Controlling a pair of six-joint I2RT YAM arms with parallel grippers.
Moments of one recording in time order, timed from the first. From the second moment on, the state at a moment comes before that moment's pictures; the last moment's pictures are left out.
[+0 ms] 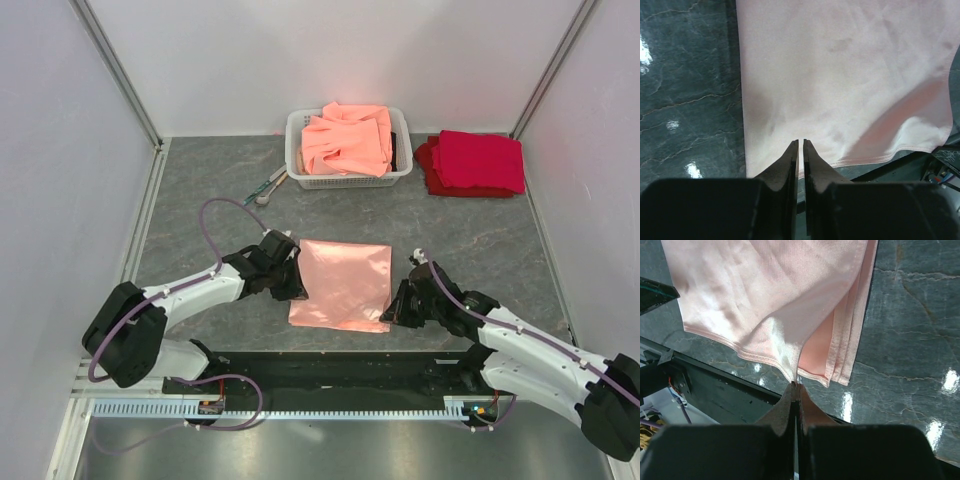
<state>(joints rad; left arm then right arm) -0.69 1.35 0.69 -0.34 0.13 -0.80 0.74 0.86 0.41 -0.41 -0.13 0.96</state>
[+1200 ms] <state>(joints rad) -0.69 1.16 0.42 -0.27 0.13 -0.90 0.74 1.67 1.04 -0.22 -0.21 0.70</state>
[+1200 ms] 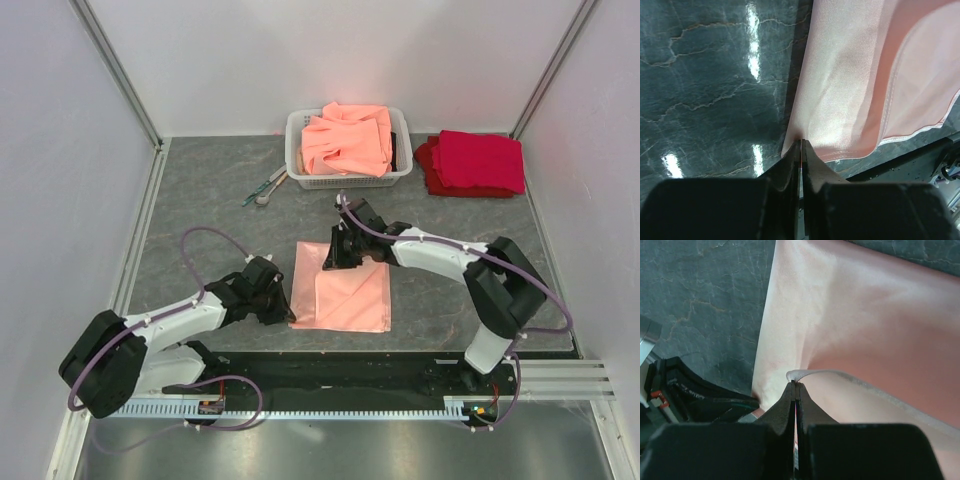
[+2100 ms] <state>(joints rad) -0.69 1.11 0.38 -0.25 0.15 -0.93 0.65 2.02 1.29 -0.06 -0.39 0.76</state>
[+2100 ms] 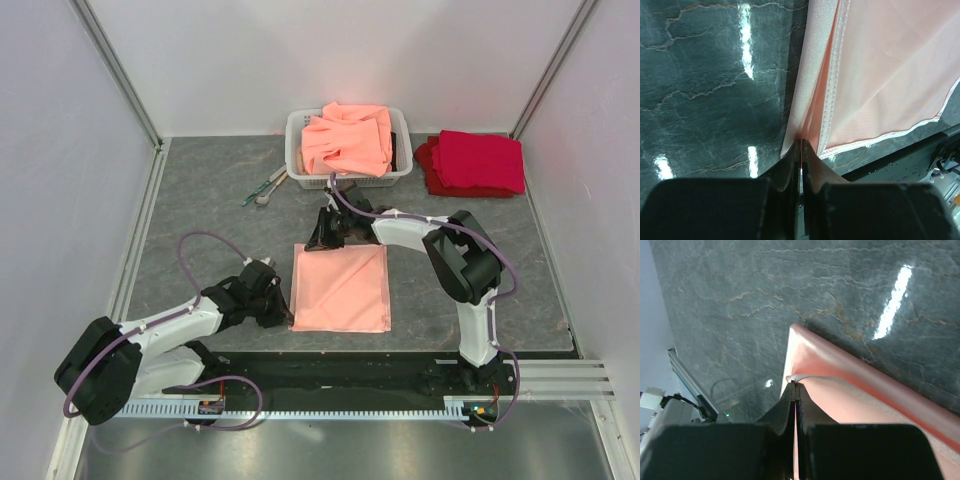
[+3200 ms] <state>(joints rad) -0.69 0.95 0.61 -0.45 0.06 -0.95 0.63 1.97 1.41 -0.23 -0.37 0.65</state>
